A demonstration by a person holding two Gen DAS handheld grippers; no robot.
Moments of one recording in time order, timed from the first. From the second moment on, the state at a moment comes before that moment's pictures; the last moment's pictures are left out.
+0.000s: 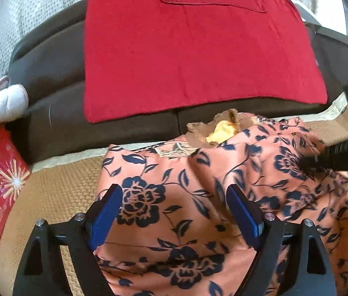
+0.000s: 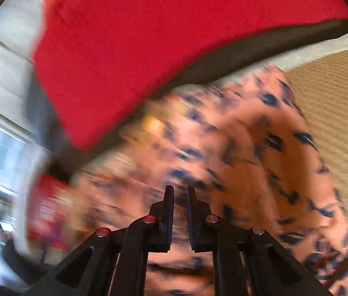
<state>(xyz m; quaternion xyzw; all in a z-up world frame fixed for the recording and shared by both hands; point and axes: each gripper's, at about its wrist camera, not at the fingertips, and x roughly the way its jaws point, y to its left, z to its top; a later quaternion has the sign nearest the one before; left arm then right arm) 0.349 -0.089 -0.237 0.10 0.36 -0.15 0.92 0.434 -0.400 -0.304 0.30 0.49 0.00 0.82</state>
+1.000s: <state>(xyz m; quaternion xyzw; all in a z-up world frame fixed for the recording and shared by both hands) 0.326 -0.097 -0.256 0.06 0.41 -0.07 0.91 0.390 -0.381 -0.285 0.32 0.46 0.03 0.82</state>
